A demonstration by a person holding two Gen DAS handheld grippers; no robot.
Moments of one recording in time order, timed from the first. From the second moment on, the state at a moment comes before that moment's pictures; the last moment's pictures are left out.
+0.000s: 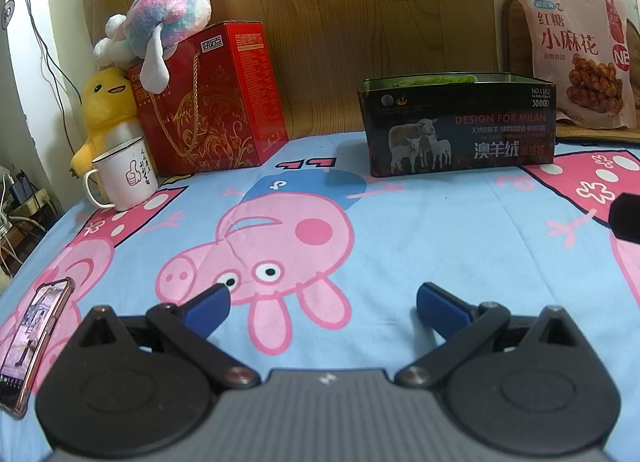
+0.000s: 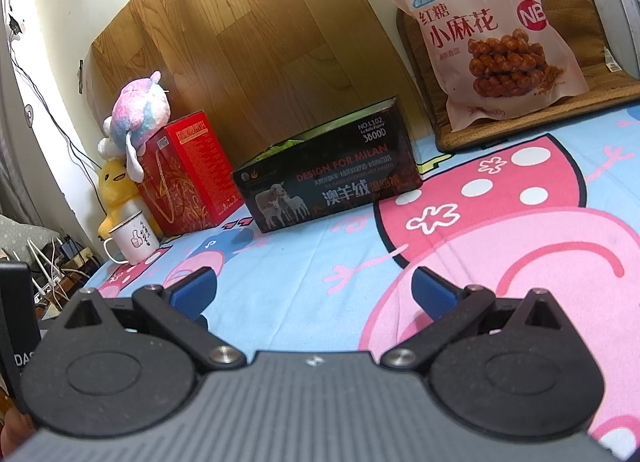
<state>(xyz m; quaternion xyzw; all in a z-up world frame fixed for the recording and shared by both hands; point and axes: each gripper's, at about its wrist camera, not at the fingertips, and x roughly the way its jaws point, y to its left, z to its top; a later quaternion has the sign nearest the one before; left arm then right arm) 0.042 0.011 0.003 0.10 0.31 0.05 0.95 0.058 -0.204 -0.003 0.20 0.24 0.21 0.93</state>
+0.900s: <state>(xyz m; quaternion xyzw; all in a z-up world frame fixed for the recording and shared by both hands) 0.041 0.011 0.003 0.10 0.31 0.05 0.95 0.057 -0.205 -0.003 0.20 0.23 0.21 0.93</state>
